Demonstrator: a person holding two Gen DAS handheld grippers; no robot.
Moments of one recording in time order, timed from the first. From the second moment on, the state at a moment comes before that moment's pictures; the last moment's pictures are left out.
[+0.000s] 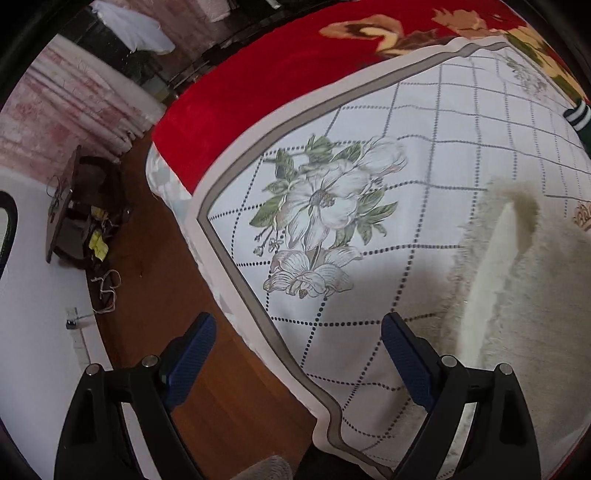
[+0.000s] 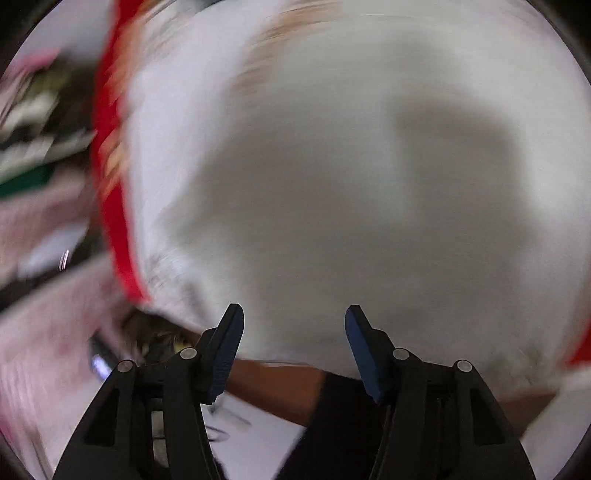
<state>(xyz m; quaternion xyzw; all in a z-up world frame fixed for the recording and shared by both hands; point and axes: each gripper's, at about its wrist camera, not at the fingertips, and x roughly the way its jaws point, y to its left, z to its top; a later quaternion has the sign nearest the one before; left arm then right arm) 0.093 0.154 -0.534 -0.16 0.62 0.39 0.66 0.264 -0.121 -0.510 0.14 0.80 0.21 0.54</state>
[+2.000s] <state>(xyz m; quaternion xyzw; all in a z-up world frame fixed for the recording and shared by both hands) 0.341 -0.052 -0.527 0.00 0.64 0.15 0.76 0.380 -0.283 -0.533 0.11 0.78 0.12 0.60</state>
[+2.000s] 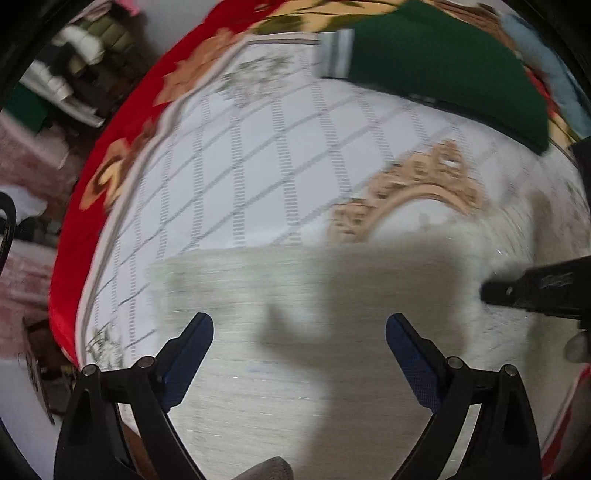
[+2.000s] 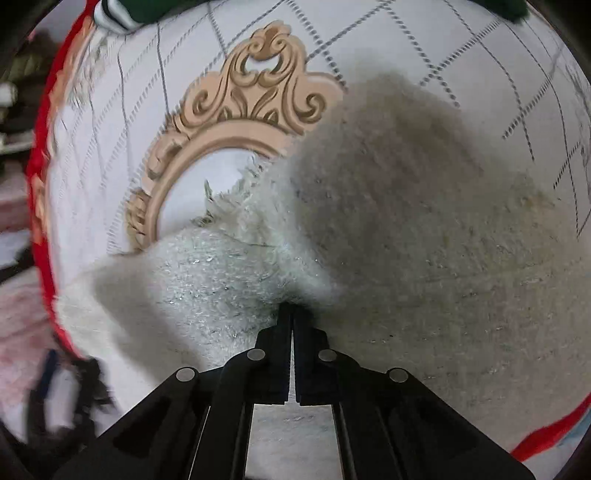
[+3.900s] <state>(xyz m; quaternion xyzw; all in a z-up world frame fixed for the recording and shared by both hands) 0.169 0.111 -0.461 -0.22 0.54 0.30 0.76 0.166 -0.118 -0.348 -0.24 0.48 0.28 0.80</state>
